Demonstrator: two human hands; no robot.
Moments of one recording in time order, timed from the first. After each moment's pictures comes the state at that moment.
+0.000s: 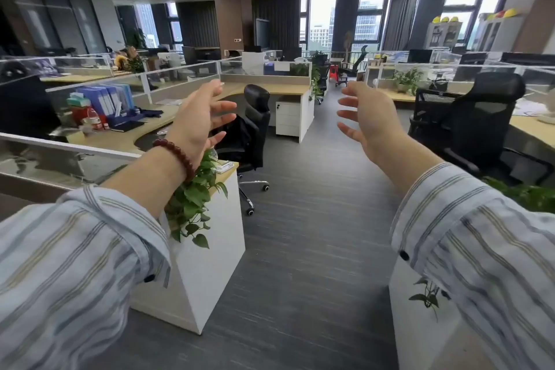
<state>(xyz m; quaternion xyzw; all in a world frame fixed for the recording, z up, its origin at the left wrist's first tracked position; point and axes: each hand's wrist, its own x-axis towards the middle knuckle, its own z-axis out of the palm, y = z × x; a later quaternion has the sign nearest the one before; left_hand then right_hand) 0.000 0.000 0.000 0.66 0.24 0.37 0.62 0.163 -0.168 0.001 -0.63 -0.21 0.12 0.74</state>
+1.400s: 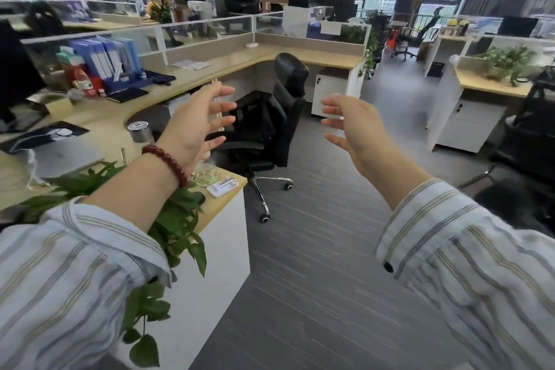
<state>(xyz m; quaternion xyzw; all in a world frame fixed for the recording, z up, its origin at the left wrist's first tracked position) 0.350 0.337 -0.072 0.63 0.33 0.37 0.60 0.530 0.216 -0.078 -0.65 -0.28 0.23 0.67</state>
